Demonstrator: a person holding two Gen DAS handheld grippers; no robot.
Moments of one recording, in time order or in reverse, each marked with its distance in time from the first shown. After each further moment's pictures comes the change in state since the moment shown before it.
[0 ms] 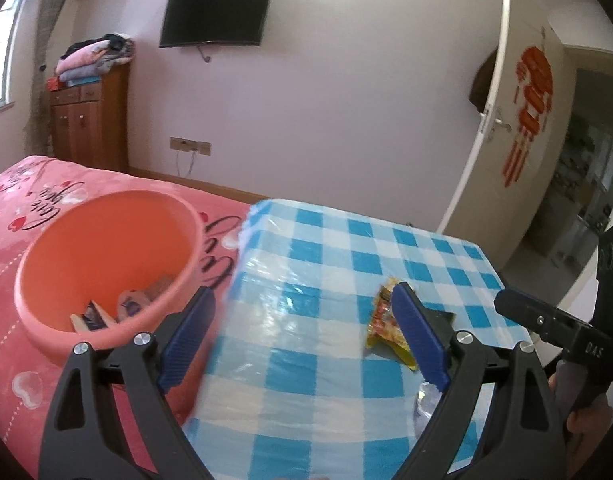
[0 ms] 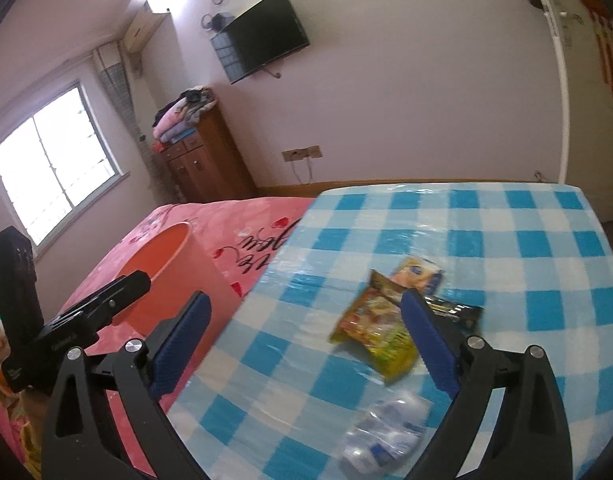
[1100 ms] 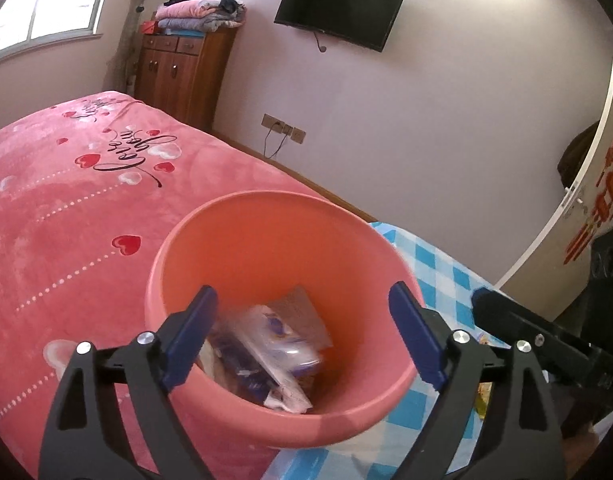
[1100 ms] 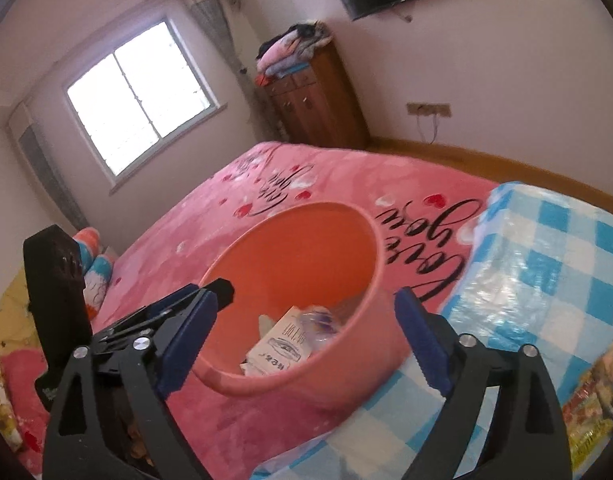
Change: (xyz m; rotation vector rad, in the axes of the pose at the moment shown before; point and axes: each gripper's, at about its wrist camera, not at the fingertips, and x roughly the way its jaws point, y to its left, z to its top) left arm -0.010 0.154 0.024 -0.311 -0.004 0.203; right arm 0.142 0.181 0.047 -0.190 0.193 0.341
